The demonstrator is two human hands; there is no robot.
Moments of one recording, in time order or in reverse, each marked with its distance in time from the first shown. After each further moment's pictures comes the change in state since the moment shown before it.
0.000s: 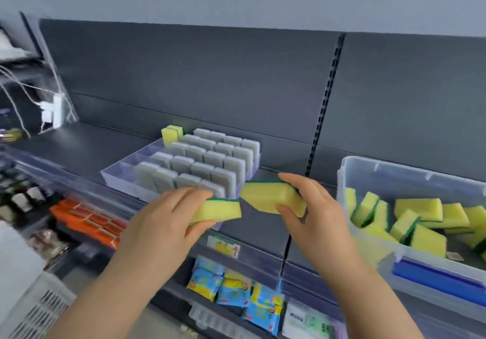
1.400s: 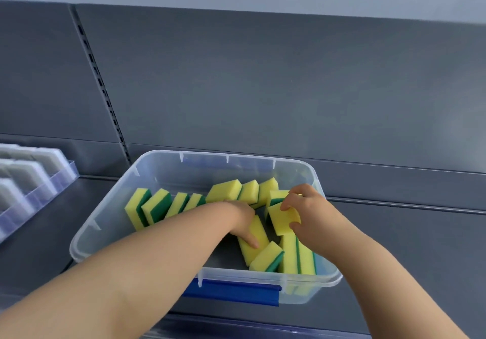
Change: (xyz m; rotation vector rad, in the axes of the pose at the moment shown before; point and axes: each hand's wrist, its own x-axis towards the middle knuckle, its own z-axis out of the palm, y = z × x) left_hand 0.200 0.437 0.308 0.126 -1.269 0.381; right_hand -0.072 0.303 -0.316 -0.479 -0.424 0.483
